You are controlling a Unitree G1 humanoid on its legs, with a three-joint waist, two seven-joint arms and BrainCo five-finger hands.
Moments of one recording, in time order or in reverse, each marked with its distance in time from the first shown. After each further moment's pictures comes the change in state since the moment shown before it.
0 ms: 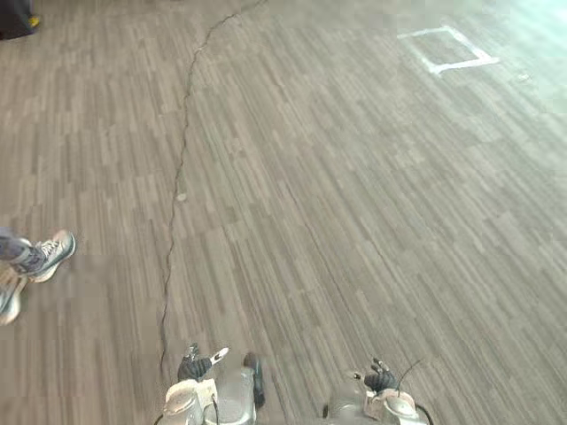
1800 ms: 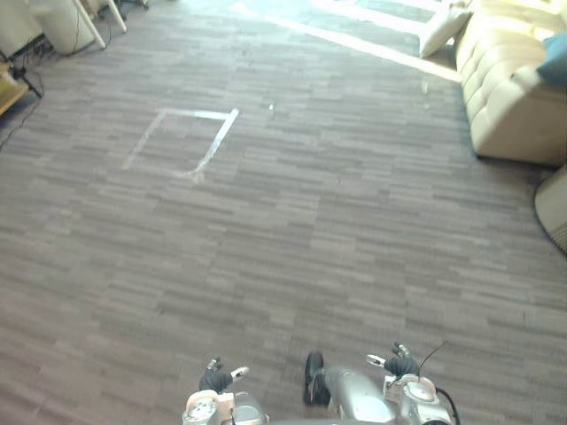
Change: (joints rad) left arm -0.001 -0.061 0.031 -0.025 0.081 -0.019 -0.001; right arm -0.052 -0.042 -0.002 0.042 0.001 0.023 0.014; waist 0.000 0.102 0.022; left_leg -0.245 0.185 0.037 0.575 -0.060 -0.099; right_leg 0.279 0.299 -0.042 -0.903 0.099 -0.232
